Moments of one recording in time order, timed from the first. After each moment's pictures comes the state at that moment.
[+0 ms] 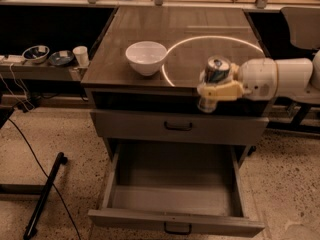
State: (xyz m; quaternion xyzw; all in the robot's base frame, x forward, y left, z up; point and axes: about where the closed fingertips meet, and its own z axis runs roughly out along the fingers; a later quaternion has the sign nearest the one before) arm 0.555 -0.125 0.892 -0.47 0.61 0.40 0.49
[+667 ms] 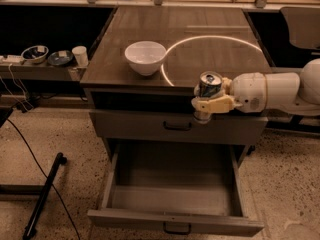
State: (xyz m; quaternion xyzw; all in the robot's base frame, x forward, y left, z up) arm 0.548 -0.117 0.852 -0.47 0.63 0.40 0.48
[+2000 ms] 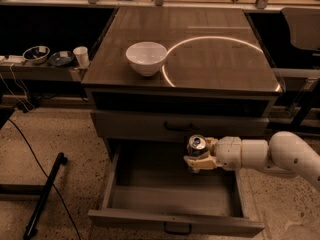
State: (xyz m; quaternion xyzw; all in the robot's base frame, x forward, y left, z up) arm 0.512 -0.108 0.656 -0.48 0.66 0.35 0.47
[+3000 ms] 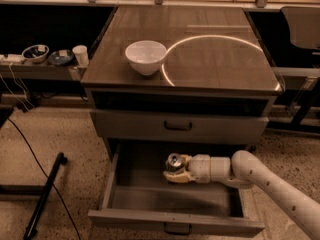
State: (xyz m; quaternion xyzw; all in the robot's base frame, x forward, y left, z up) arm 0.536 -0.047 0.519 -0.48 0.63 0.40 0.47
